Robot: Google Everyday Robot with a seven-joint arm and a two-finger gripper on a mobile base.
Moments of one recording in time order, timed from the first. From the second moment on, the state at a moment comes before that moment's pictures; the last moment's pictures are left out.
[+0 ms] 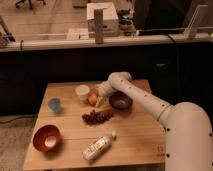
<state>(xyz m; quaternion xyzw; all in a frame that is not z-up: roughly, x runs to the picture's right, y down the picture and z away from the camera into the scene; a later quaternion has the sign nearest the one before) -0.058 0.049 0.933 -0.20 -0.30 0.01 0.93</state>
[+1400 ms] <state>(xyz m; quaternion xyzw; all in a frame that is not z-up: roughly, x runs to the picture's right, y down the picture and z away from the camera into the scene) -0.068 0.058 0.936 -0.21 -0.31 -0.01 0.93</state>
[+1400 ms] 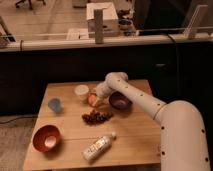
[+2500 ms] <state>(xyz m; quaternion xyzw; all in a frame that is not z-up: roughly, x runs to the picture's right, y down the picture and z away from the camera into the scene) -0.067 0.006 0.890 -0.16 -0.30 -0.05 0.94</state>
